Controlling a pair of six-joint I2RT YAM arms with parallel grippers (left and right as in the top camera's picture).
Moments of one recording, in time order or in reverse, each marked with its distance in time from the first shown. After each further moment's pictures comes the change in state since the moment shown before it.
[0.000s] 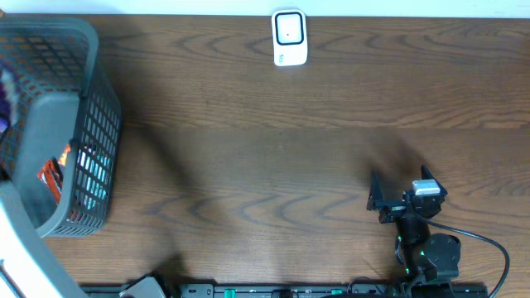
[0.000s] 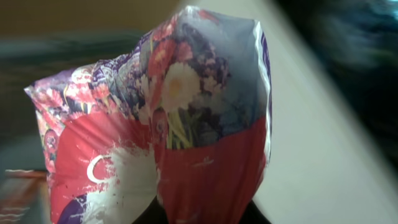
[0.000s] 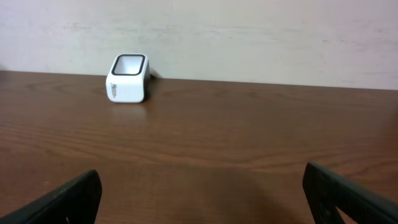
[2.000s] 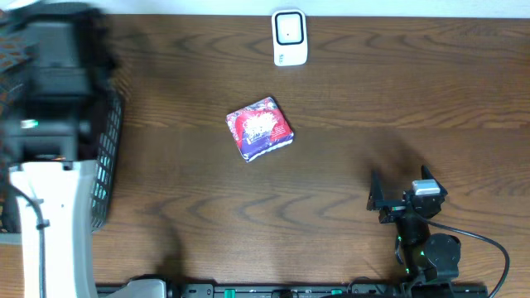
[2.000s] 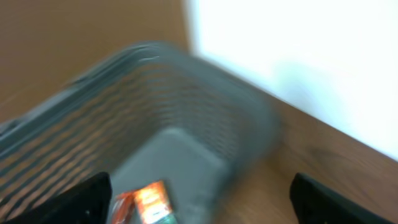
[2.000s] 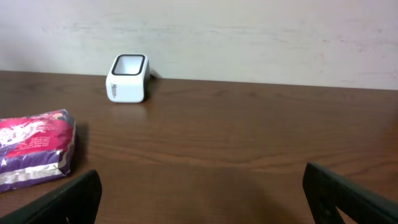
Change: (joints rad) left arm -0.539 0.076 -0.057 -0.076 -0.798 0.285; right arm 0.000 0.000 0.000 0.000 0.000 0.000
